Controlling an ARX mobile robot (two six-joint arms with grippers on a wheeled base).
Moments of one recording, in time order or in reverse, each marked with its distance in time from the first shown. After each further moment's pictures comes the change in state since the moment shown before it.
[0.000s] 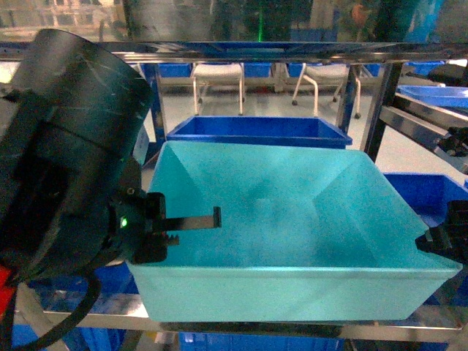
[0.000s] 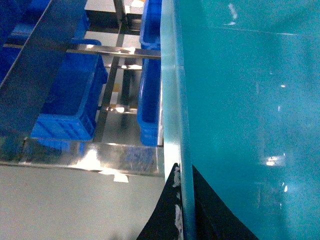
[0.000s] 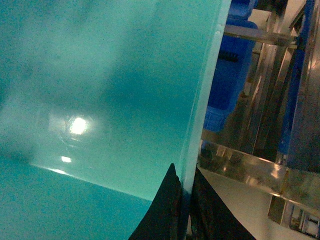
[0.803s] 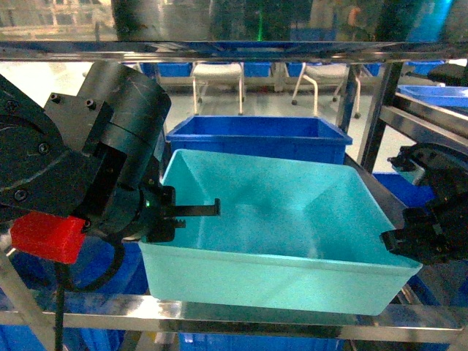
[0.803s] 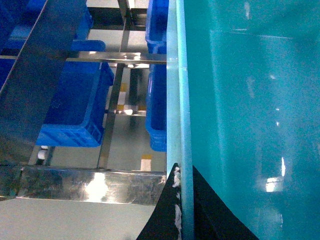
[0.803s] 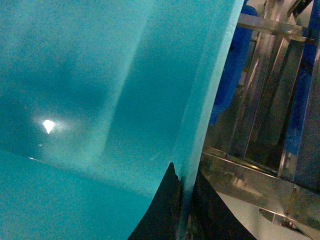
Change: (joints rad) left arm 0.064 0.204 0.179 -0.008 0.035 0.093; right arm 0.060 0.182 0.147 -0.033 0.087 0.001
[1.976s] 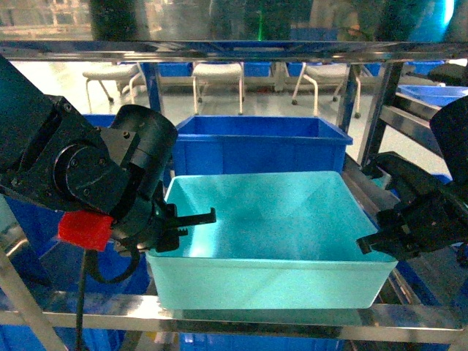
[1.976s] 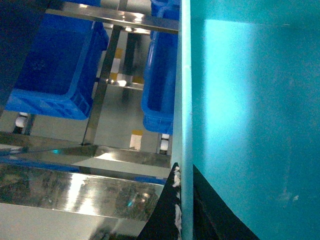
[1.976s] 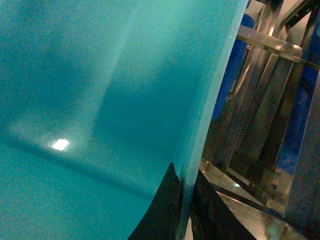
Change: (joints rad) left arm 0.063 0.227 0.192 -0.102 0.079 -0.102; right arm 0.039 0.139 0.129 0.003 0.054 -0.087
